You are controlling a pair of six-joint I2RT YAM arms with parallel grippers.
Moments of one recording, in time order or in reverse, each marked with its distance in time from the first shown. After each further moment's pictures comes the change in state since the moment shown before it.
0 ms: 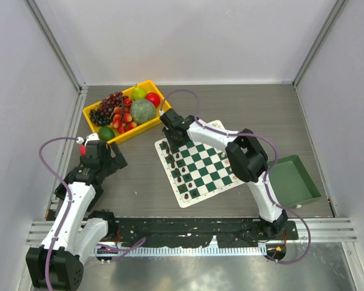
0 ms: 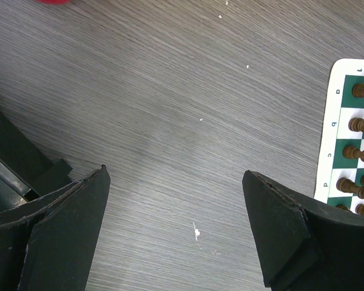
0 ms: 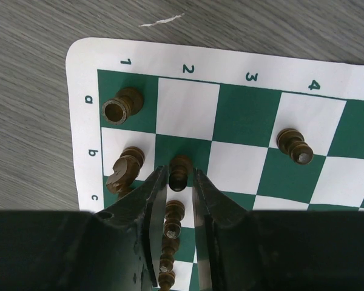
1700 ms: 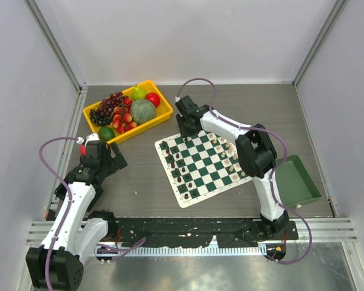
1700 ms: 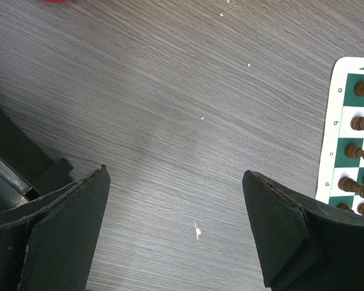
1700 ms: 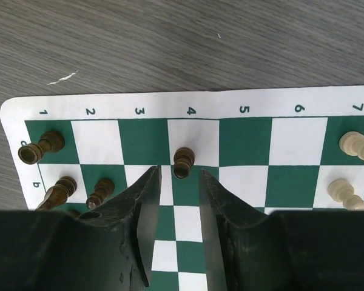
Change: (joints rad) left arm 0.000 0.001 0.000 -0.005 0.000 0.005; right arm -0.145 -0.034 0.000 0.002 -0.005 0.000
